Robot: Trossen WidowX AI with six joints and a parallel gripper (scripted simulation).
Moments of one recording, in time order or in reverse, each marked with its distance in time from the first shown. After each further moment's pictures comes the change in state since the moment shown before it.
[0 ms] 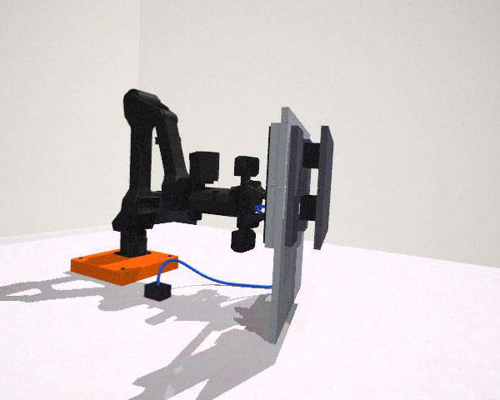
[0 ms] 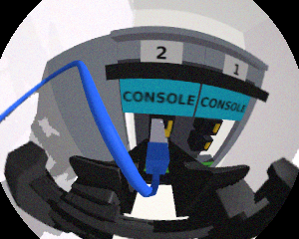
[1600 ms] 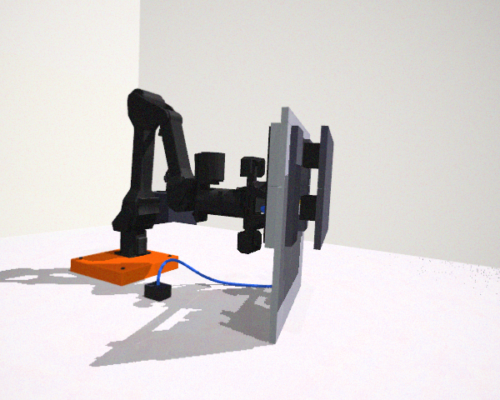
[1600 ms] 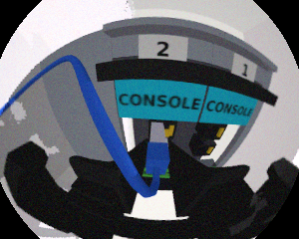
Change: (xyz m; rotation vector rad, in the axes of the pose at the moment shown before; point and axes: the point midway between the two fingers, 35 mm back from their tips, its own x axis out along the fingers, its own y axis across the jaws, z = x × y) arm 0.012 0.000 0.003 0.001 0.000 -0.004
